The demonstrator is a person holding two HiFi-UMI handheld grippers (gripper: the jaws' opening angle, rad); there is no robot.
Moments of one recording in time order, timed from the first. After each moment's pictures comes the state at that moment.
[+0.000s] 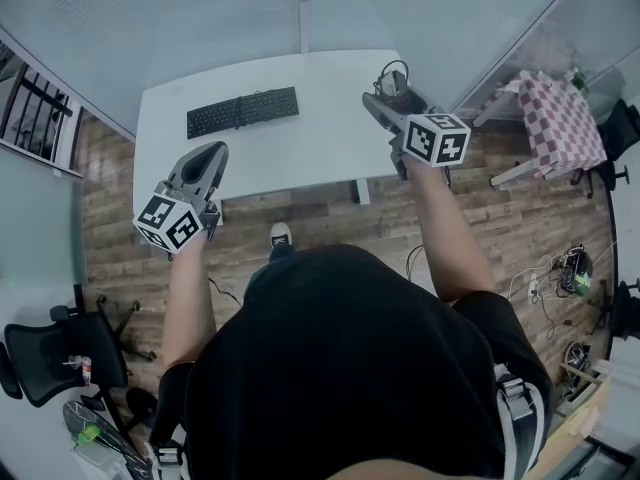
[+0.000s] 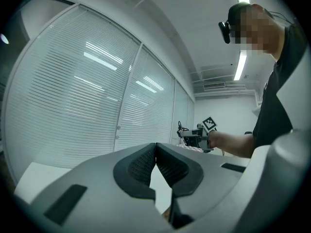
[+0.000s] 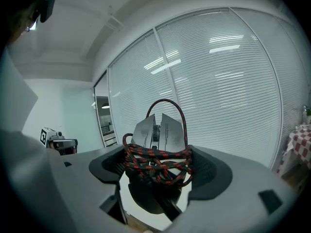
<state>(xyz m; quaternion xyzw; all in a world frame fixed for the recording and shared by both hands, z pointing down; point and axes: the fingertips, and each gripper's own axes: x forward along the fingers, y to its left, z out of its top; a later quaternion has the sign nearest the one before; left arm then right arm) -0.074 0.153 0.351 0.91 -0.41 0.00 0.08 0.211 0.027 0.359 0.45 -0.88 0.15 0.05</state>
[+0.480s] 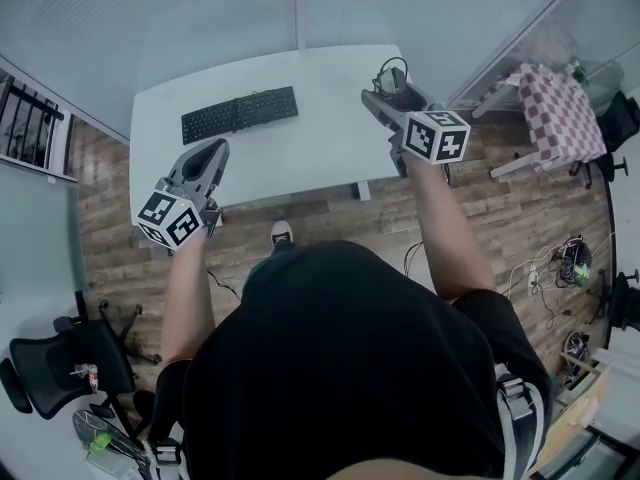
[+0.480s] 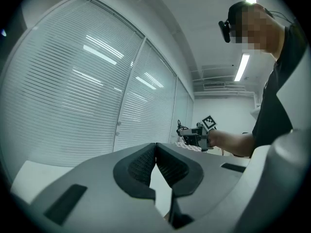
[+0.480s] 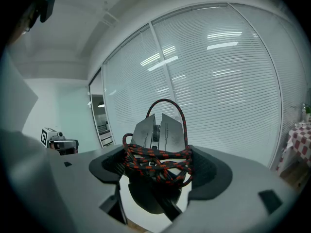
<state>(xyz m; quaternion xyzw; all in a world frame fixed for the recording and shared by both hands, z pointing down) -0.087 0.093 0.370 0.92 -0.39 0.01 0.10 0.197 -0.023 0.377 0.46 -0.87 0.17 0.06</state>
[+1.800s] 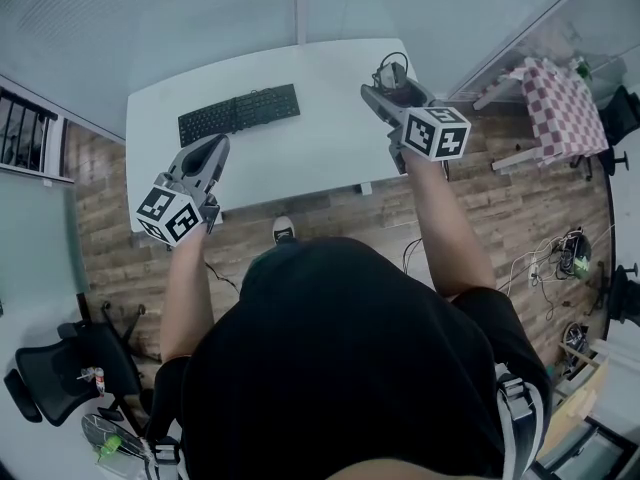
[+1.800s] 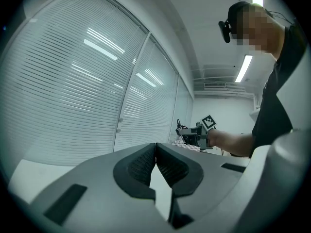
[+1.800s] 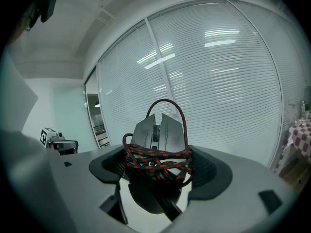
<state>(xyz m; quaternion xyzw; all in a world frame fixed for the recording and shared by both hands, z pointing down) -0.100 0.038 0.385 0.92 -0.37 0.02 0.12 0.183 -0.071 0.394 0.47 -0.86 0.18 0.06</state>
